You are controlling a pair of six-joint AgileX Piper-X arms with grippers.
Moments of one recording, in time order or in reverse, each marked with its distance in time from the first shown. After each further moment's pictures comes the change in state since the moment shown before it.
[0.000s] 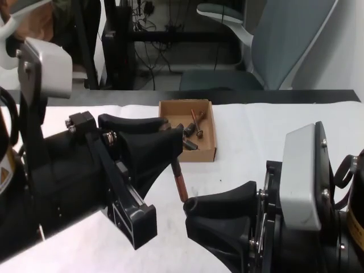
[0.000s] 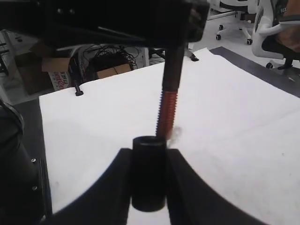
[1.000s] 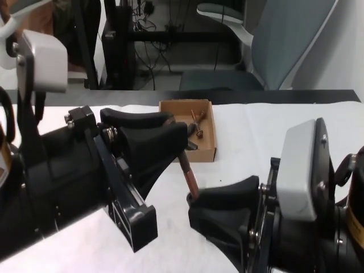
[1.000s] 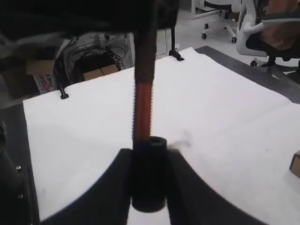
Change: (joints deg) left arm 0.0 0.0 0.0 -1.8 1.2 0.0; right arm 0.0 0.0 -0.3 0.0 2.7 1.0
